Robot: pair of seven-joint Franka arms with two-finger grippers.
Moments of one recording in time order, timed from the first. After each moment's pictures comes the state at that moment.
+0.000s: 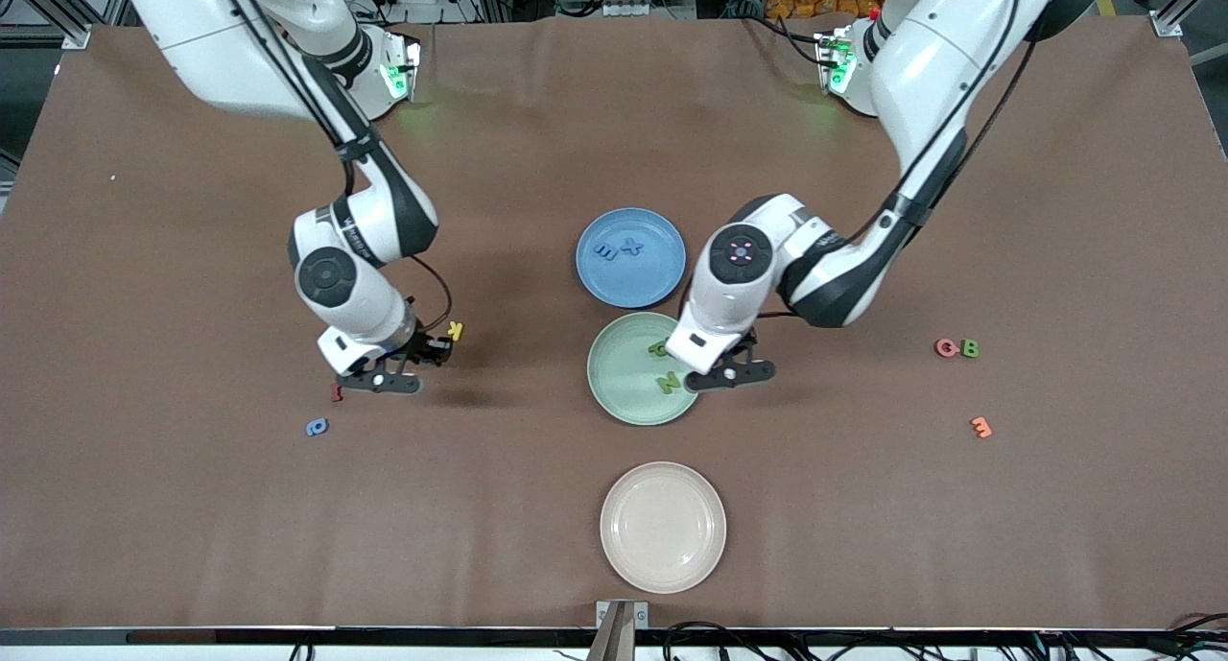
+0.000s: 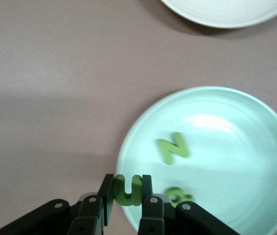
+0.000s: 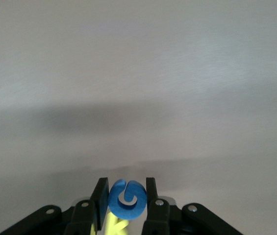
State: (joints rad) left arm -0.21 0.72 -0.49 -1.58 0.45 2.26 -1.01; right arm 0.21 0.50 0.13 -1.96 -0.10 2.46 0.48
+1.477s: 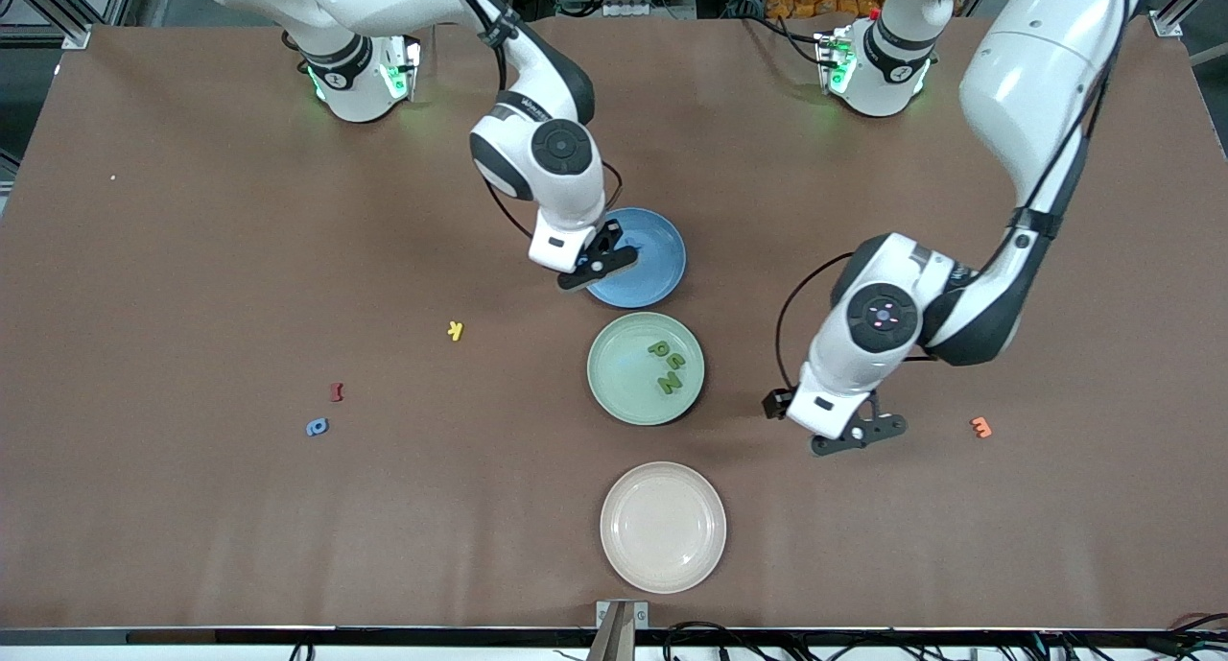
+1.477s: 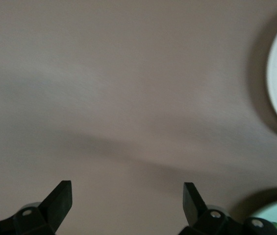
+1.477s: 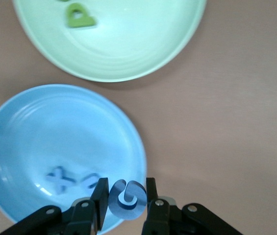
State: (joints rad) left arm 0.02 0.70 -0.48 -1.50 0.45 2.14 -0.84; right arm 0.55 0.51 0.30 -1.81 -0.15 2.27 0.50
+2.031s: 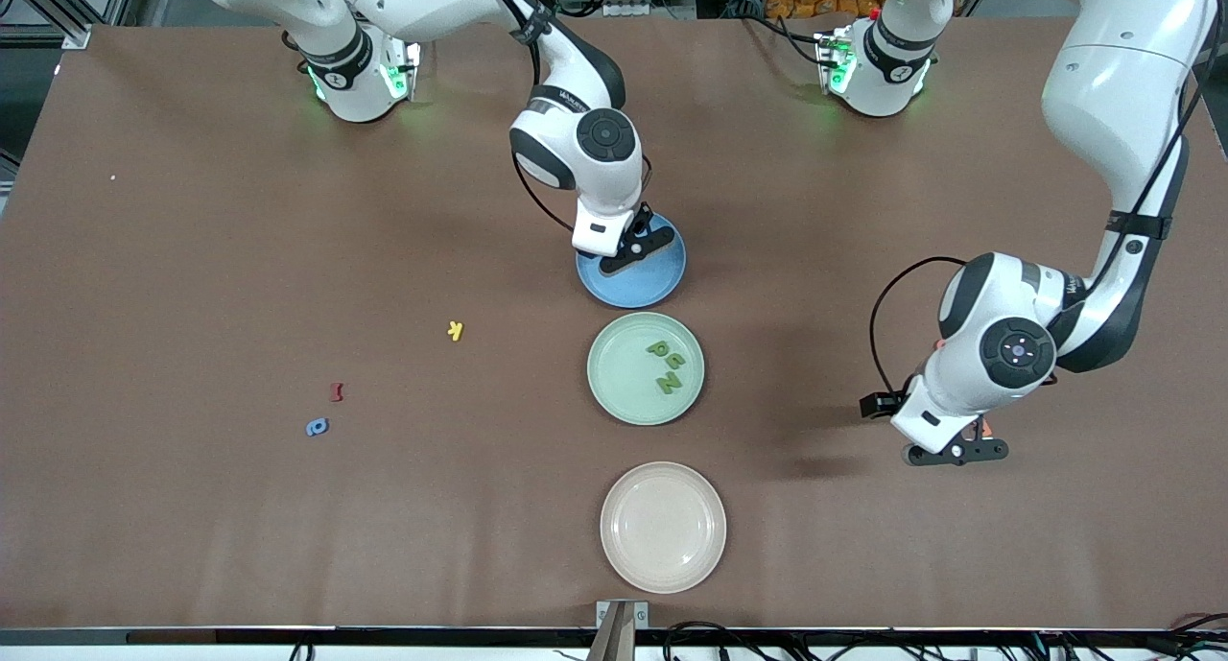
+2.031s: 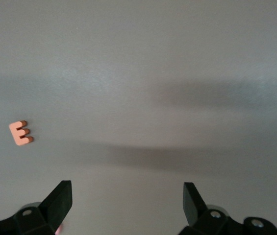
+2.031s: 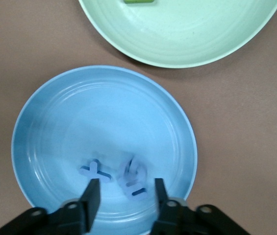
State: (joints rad) left arm 0.23 0.68 -0.48 -1.57 0.45 2.13 -0.46; right arm 0.63 0.58 0.30 -1.75 -0.15 2.27 0.50
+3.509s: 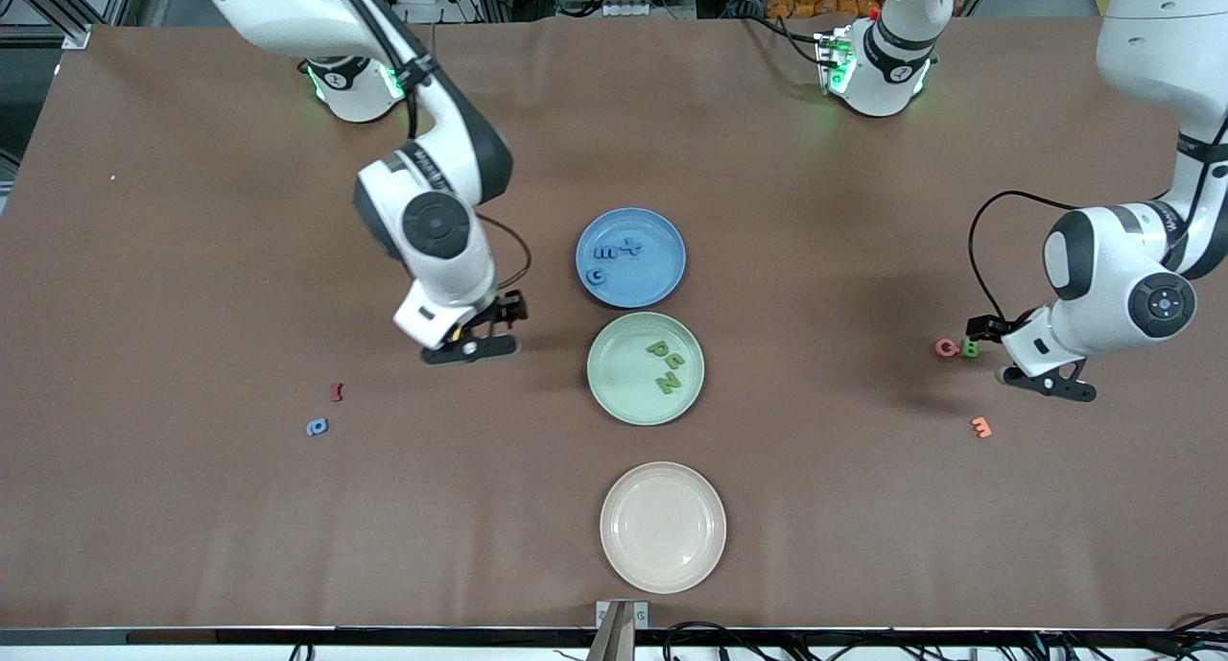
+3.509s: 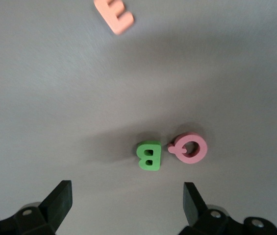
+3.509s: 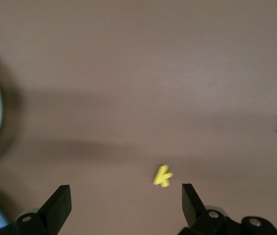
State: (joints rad) left arm 0.11 0.46 0.03 -1.97 0.12 2.28 0.32; right arm 0.39 0.46 0.15 -1.70 -0.18 2.09 0.48
